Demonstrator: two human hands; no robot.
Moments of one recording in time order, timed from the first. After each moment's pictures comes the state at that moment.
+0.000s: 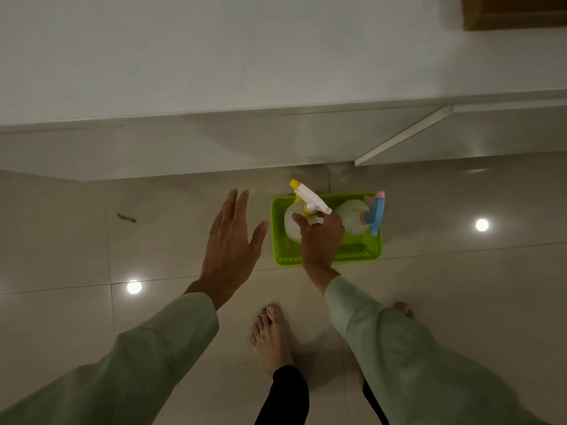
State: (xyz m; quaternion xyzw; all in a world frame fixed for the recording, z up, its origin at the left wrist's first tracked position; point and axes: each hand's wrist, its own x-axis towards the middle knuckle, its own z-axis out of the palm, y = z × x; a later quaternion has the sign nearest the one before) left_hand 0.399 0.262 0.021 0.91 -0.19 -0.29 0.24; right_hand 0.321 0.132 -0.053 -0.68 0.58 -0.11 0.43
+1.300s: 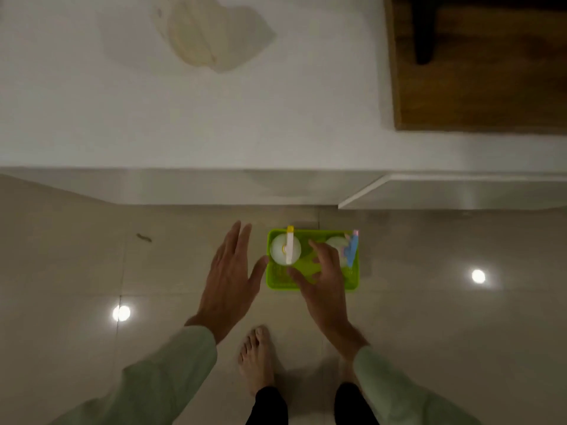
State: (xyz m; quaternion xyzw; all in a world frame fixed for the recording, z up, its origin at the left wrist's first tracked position) left_hand 0.378 0.260 0.121 0.91 -0.20 -0.26 0.25; right_hand 0.265 0.116 0.063 -0.78 0.35 -0.06 0.51
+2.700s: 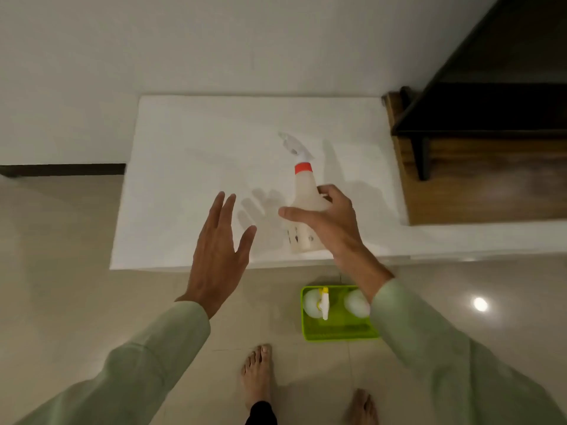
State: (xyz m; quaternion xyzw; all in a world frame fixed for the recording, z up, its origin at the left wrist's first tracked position) left_hand 0.574 0.299 0.269 0.91 -0.20 -0.14 0.35; right_hand 0.520 0.104 0.294 -0.70 0.41 -0.02 0.58
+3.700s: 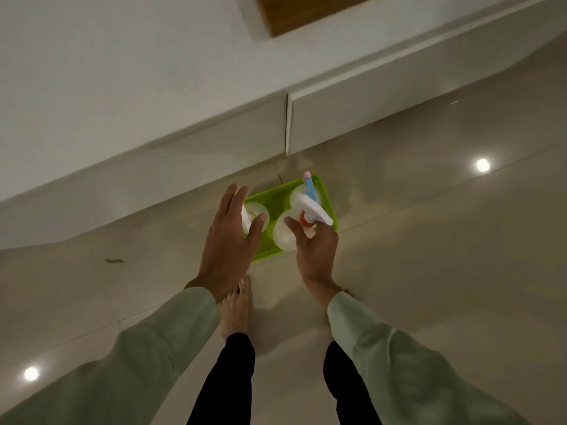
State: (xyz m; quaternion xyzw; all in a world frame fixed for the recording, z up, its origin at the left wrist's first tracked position) left_hand 0.355 0.174 0.090 0.88 -0.29 -0.30 0.23; right_hand 0.227 0.099 0.013 -0.59 0.58 -0.19 0.52
